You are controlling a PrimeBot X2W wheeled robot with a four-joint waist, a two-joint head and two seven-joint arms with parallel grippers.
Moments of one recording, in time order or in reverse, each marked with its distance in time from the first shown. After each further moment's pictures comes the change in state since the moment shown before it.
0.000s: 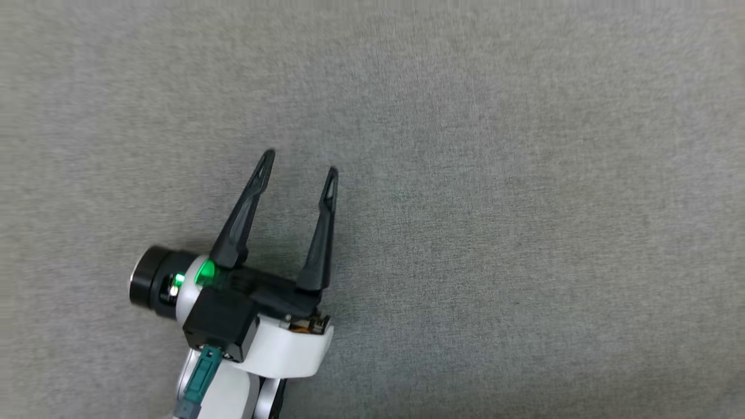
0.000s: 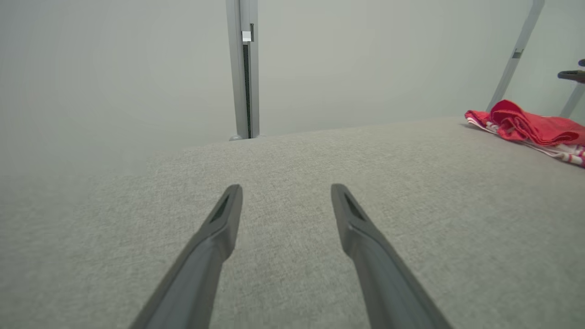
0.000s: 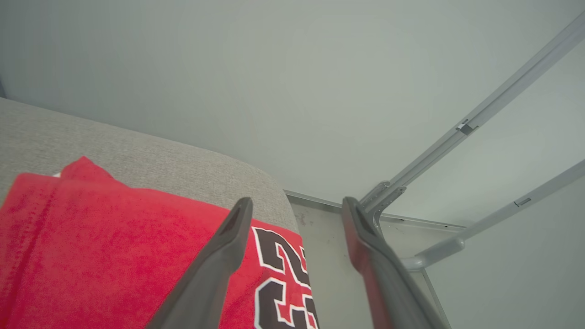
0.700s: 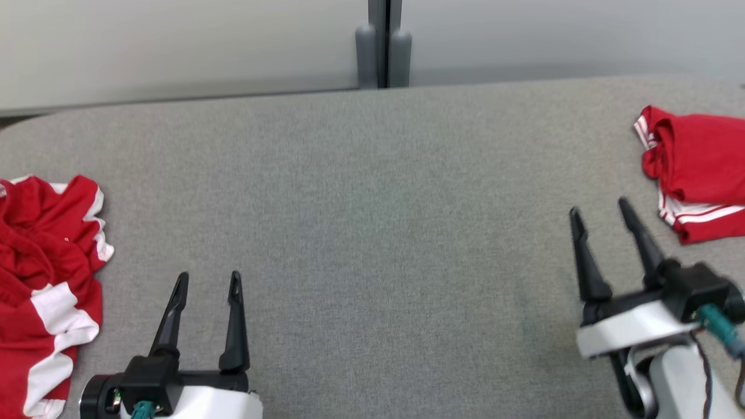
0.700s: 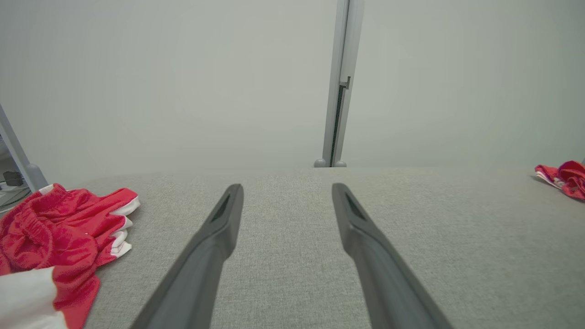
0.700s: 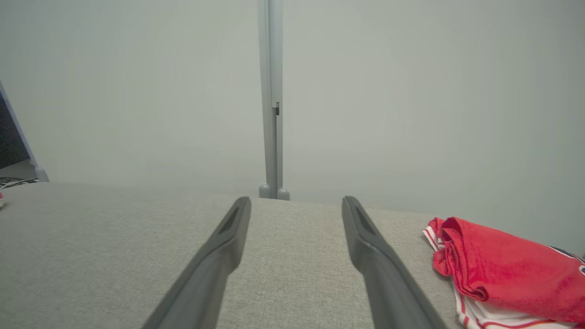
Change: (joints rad) left arm 0.262 -0.002 0.203 0.165 -0.116 0.028 0.000; right arm 0.770 0.754 -0.384 -0.618 -0.430 -0.001 -0.003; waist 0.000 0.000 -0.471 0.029
